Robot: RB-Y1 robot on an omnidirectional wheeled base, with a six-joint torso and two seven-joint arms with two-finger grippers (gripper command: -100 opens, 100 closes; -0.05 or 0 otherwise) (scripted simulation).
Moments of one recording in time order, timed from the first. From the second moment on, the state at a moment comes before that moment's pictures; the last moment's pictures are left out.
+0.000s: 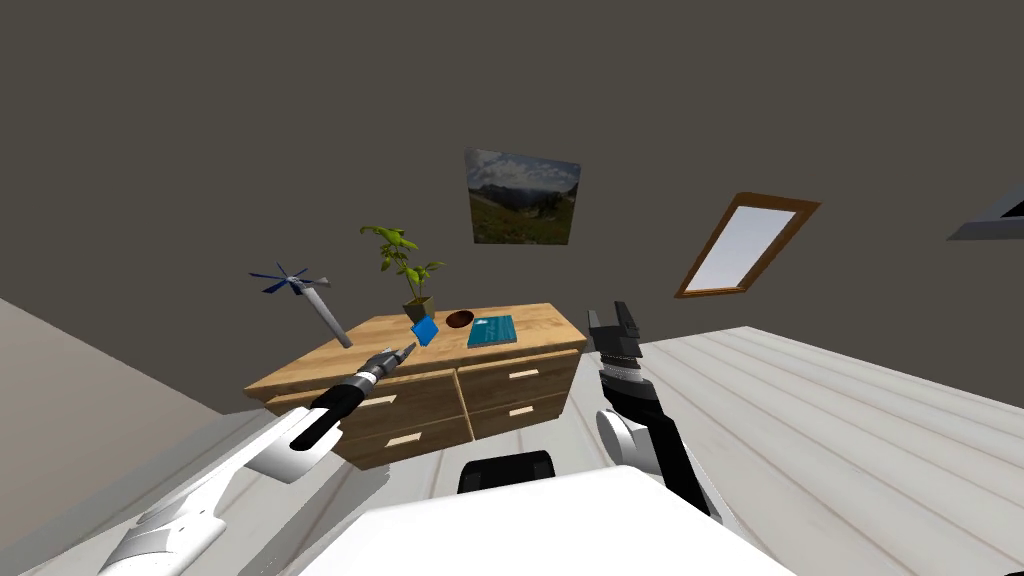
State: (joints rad) left arm 0.22 0.78 0.05 -1.60 -0.39 -0.02 -0.27; right arm 0.50 0.02 -0.05 -2.33 -0.03 -0.48 -0.05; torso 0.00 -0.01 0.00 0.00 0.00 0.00
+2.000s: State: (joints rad) left arm 0.16 0.78 0.15 -1.32 -0.37 -0.09 -0.19; right arm 0.50 0.02 -0.05 -2.33 -0.03 -0.48 -0.05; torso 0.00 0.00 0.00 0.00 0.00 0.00
